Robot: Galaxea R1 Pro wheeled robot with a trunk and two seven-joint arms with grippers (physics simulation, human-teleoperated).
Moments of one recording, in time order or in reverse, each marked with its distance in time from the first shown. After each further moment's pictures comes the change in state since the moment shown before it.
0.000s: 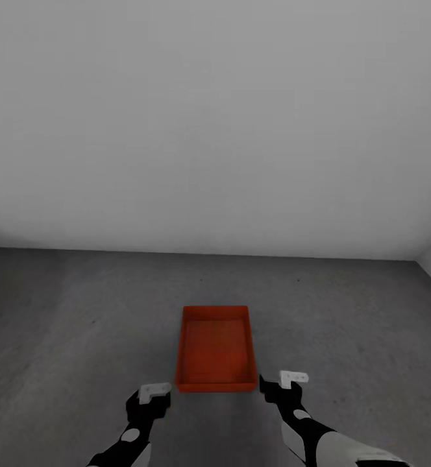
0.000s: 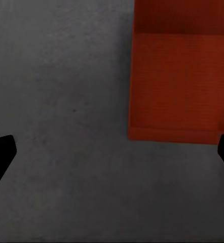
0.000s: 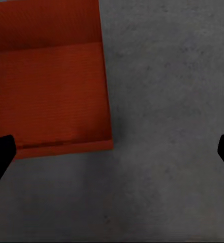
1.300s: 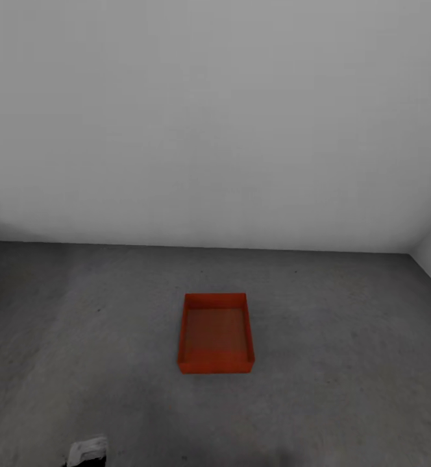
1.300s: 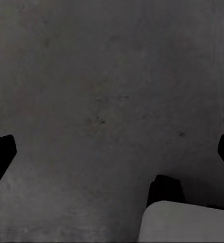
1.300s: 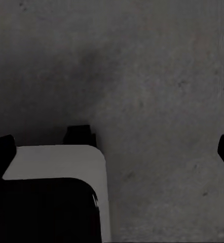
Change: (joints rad) left arm 0.056 0.253 0.007 0.212 0.165 0.101 -0.163; right arm 0.263 -0.165 0.008 0.038 0.008 0.202 0.055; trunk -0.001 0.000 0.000
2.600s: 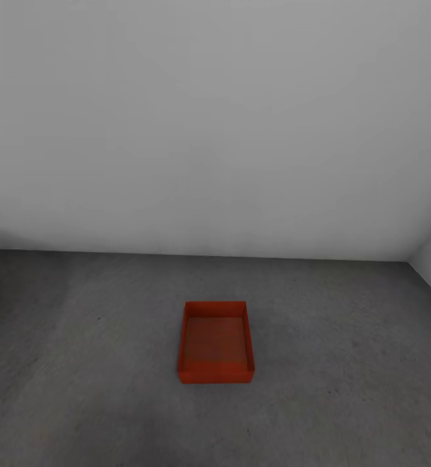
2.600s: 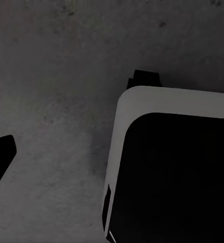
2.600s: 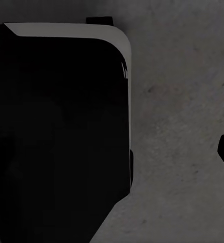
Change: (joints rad) left arm 0.158 -0.062 0.000 0.001 -0.003 0.175 -0.028; right arm 0.220 0.057 0.001 0.000 0.002 0.037 -0.001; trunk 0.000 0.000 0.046
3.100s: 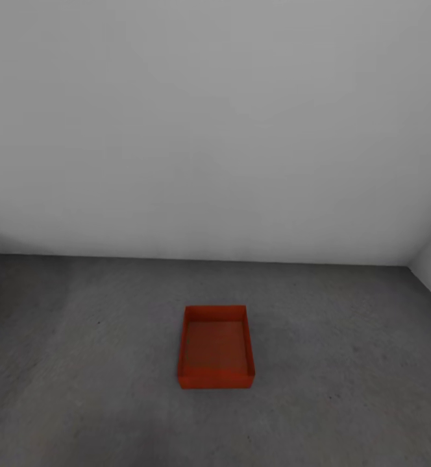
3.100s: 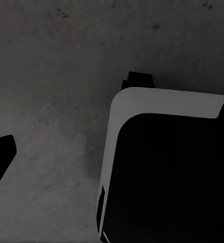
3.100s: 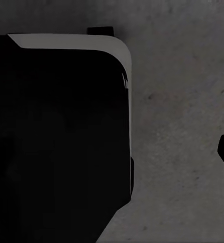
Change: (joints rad) left arm 0.012 -0.012 0.000 0.000 0.000 -0.001 0.000; right arm 0.000 0.000 0.000 0.000 0.000 0.000 0.000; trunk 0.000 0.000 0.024
